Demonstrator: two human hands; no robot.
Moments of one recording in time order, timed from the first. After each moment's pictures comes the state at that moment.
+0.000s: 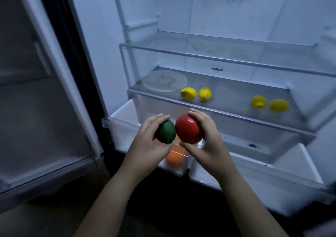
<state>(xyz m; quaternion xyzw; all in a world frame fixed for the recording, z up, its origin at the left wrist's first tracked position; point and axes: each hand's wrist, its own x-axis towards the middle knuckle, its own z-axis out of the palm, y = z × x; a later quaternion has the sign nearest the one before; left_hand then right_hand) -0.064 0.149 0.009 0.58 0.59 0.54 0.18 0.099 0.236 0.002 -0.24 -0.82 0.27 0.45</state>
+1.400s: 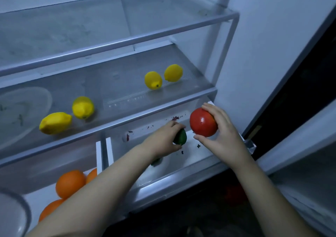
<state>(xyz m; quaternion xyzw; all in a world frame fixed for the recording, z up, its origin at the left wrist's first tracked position) 0.131 0.430 -0.099 0.90 0.36 0.03 0.23 0.300 0.319 -0.059 -0.63 -0.61 0.18 0.45</state>
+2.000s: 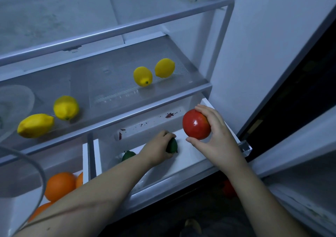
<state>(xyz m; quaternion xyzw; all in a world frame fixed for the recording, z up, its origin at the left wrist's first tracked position) 0.133 0.434 -0.175 0.87 0.41 -0.01 0.28 0.305 0.319 -0.067 -0.65 -0.59 0.22 0.43</state>
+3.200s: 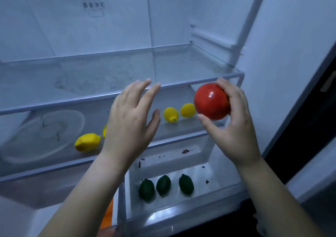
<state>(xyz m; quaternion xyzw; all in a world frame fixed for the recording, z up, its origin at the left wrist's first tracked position) 0.057 0.399 0.083 0.81 0.40 0.40 -0.15 0.272 0.343 0.067 -0.51 -0.65 -0.01 0.57</state>
